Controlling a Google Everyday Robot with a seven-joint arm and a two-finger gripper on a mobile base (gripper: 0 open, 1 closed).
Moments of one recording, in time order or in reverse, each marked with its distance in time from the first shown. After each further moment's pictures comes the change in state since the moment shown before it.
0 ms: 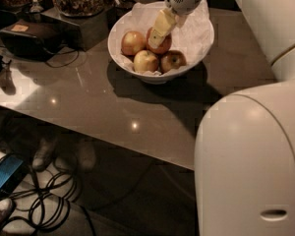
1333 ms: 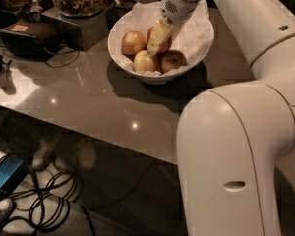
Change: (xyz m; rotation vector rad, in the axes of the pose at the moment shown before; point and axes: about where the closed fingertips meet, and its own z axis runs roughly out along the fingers) arm 0.003 -0.014 0.038 -0.023 0.061 0.028
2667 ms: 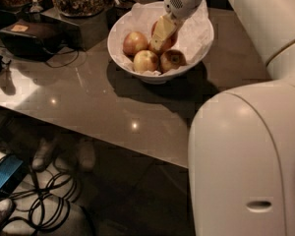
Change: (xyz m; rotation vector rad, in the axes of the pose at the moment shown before) arm -0.003 0.006 -0.021 0.024 -0.055 -0.048
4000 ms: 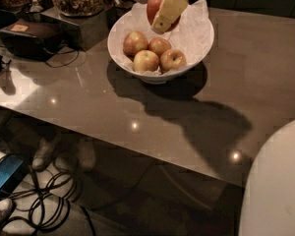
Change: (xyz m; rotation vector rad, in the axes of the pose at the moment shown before) arm -0.003 0.076 -0.103 -0.081 -0.183 -0.313
